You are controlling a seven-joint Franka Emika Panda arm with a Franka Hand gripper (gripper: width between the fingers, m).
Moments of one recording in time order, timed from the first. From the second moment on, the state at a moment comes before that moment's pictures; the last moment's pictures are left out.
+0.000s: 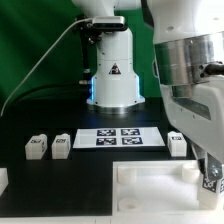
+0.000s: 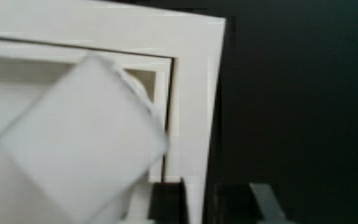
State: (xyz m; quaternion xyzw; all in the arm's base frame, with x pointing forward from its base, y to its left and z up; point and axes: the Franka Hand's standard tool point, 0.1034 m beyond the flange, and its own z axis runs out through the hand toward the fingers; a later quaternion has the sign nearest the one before) arm 0.652 0.100 0.088 -0.72 0.68 0.01 0.09
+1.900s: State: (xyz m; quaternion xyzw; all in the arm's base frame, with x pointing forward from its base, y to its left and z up) arm 0.630 0.107 0.081 -0.99 -0.11 -0.01 0.03
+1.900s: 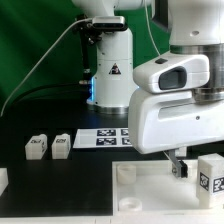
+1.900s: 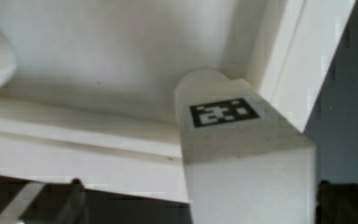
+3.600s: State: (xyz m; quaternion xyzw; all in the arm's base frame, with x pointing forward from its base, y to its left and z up) arm 0.630 0.106 0.074 -0.64 0.77 0.06 0.02
